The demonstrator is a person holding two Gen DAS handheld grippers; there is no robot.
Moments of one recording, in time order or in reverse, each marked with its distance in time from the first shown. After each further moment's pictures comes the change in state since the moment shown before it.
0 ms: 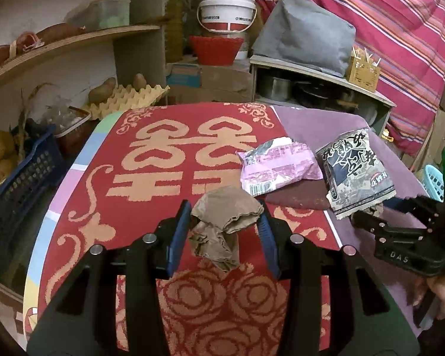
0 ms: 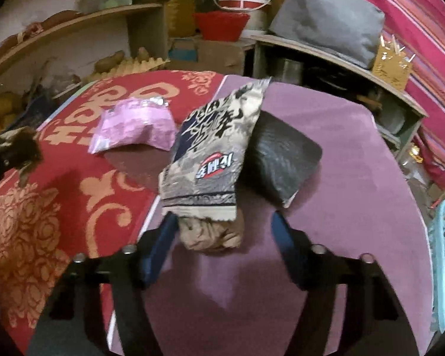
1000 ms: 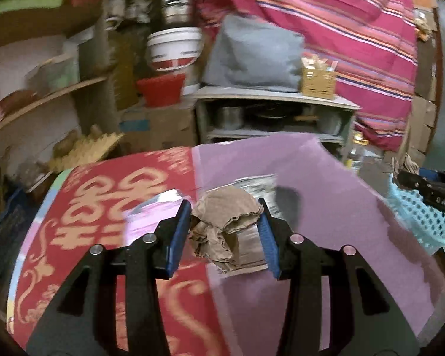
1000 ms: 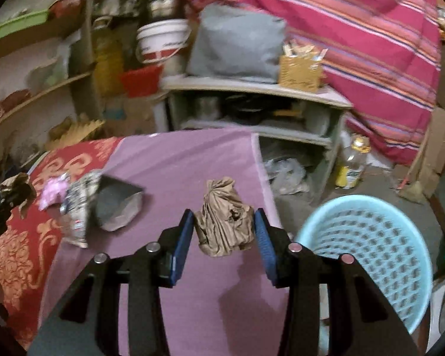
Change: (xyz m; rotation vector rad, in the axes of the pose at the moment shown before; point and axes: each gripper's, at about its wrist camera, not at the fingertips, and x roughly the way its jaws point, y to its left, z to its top) left arm -0.016 -0.164 0.031 0.158 -0.147 -0.074; right arm -0.109 -0.204 -0.016 0.235 -0.214 -0.206
